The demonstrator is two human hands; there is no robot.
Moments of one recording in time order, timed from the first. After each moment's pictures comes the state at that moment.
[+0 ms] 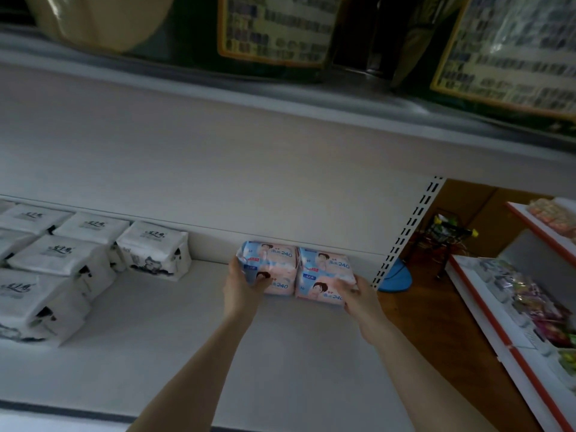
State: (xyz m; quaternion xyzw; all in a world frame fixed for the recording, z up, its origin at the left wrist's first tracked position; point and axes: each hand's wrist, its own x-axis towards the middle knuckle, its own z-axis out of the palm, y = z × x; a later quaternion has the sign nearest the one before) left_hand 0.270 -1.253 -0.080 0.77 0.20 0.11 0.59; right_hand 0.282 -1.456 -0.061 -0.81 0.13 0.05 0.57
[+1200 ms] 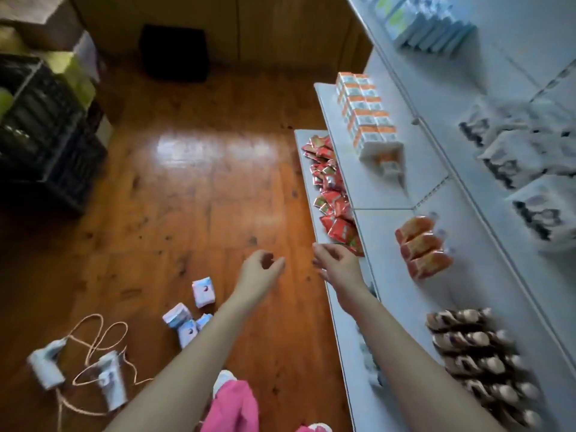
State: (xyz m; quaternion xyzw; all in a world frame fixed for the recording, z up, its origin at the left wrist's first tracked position) left_hand -0.291 -1.057 -0.172 0.48 0.65 0.28 0.51; right_hand -0.145 -1.065 -0.154 -0.69 -0.31 0.52 0.40
